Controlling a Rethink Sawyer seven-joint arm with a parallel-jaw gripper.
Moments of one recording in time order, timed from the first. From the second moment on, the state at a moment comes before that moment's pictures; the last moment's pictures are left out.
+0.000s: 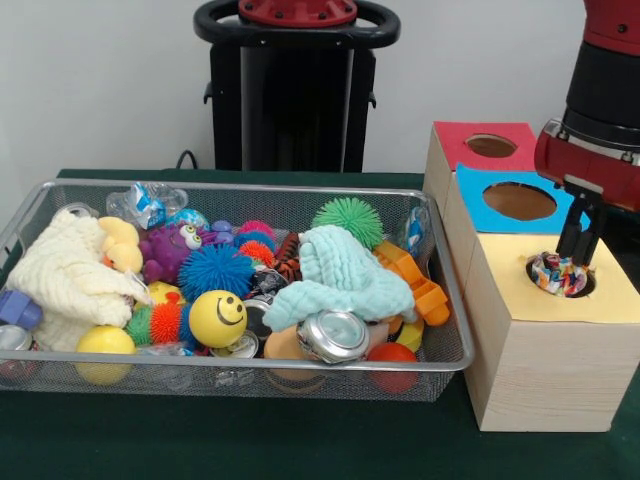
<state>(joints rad) 0.32 -0.40 -0.40 1.31 0.45 0.65 2.41</state>
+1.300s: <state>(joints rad) 0.32 -0.34 -0.42 1.29 0.46 0.64 2.41</state>
